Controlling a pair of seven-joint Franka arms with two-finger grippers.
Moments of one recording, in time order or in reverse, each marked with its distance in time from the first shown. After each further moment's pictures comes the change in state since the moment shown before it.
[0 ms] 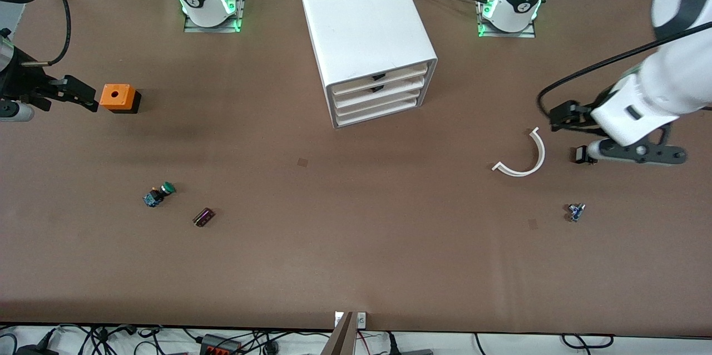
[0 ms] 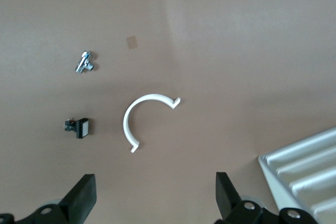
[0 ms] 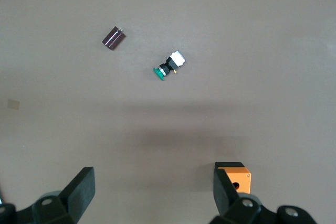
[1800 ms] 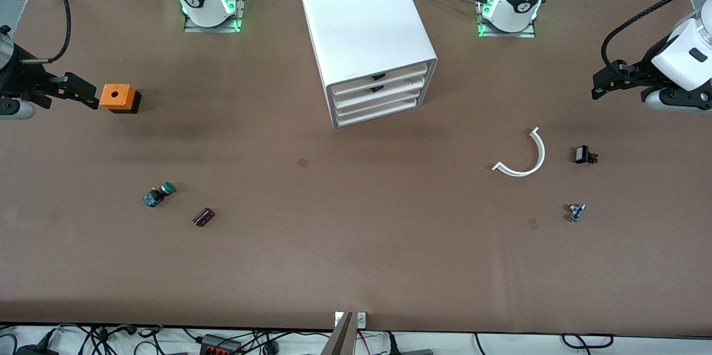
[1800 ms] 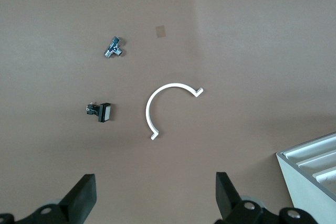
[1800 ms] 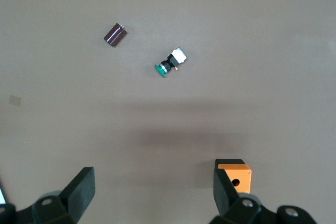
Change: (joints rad) left arm -0.093 -0.264 0.209 -0.307 -0.038 0.130 0.042; right arm -0.014 -0.004 0.021 0.004 0.000 -0.019 0.001
